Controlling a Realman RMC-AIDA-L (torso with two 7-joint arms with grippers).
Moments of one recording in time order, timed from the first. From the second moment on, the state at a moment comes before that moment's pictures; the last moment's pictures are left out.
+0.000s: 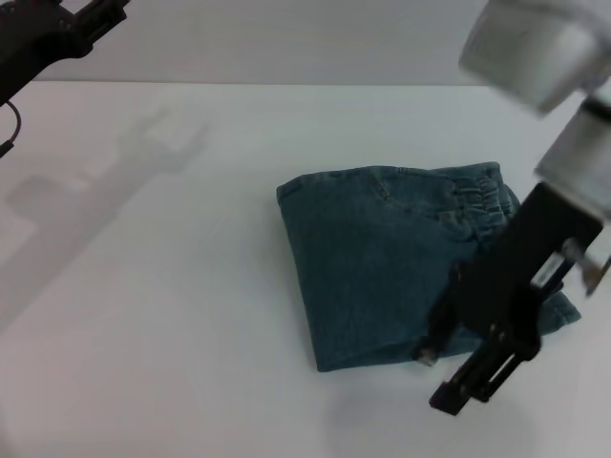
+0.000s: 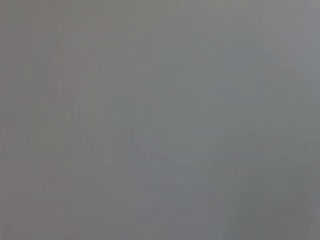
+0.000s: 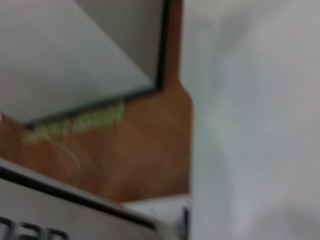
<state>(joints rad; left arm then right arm) -0.41 -2.05 1.00 0.74 1.11 1.06 -1.24 1.01 2.03 -1.09 -0.81 -2.38 -2.04 1.94</state>
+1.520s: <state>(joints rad) -0.48 -2.05 0.99 0.66 1.11 1.04 -1.17 0.92 2.08 -1.26 -0.76 -2.35 -1.29 1.85</state>
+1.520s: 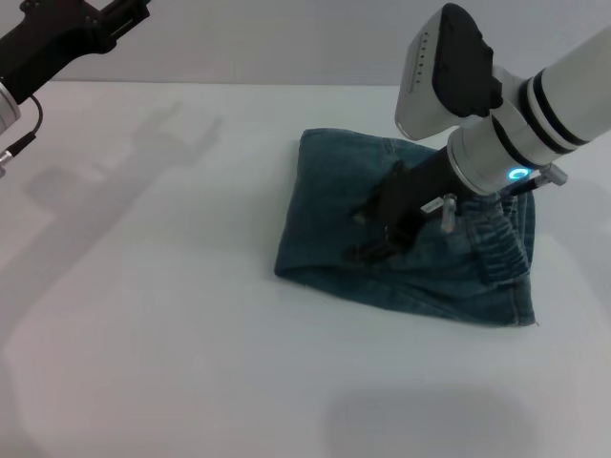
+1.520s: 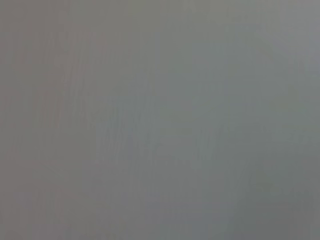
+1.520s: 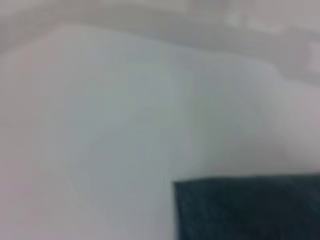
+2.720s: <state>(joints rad) -0.46 -2.06 0.99 0.43 0.71 1.20 -0.75 0.34 2.08 -0.70 -0.30 -0.57 -1.52 0.36</state>
